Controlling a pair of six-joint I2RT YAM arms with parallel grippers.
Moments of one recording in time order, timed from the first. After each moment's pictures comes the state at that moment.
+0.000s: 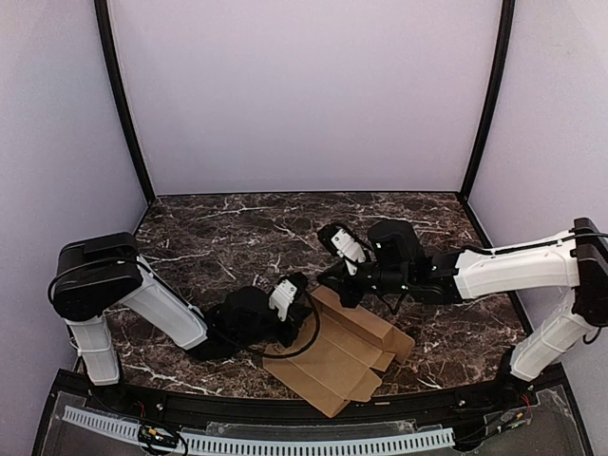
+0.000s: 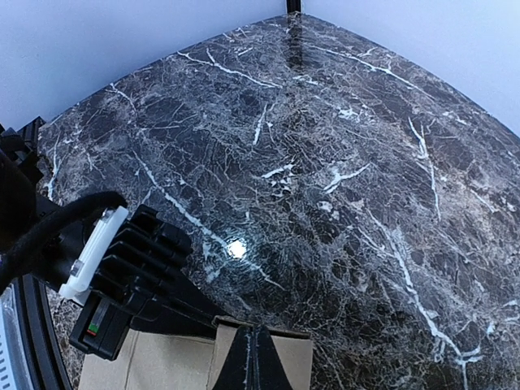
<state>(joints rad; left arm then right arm) -1.10 1.87 0.63 0.85 -0.20 -0.13 0.99 1.48 0.85 0.12 -0.08 0.07</state>
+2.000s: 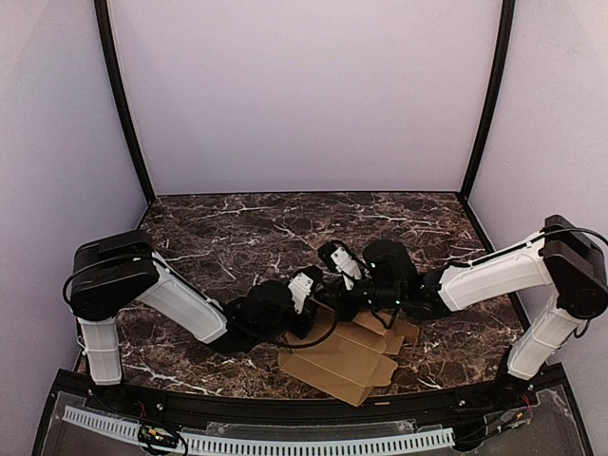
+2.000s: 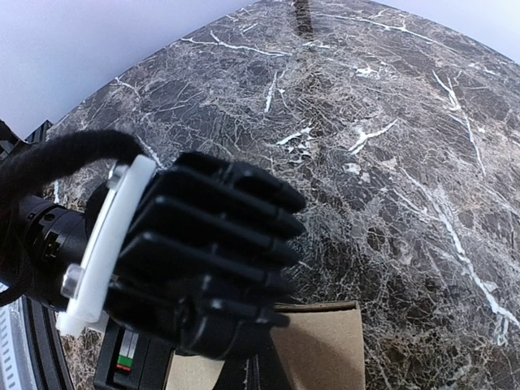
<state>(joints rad) -1.10 1.96 0.80 0.71 -0.30 -0.13 0.98 1.61 0.75 0.33 -0.16 0.19</state>
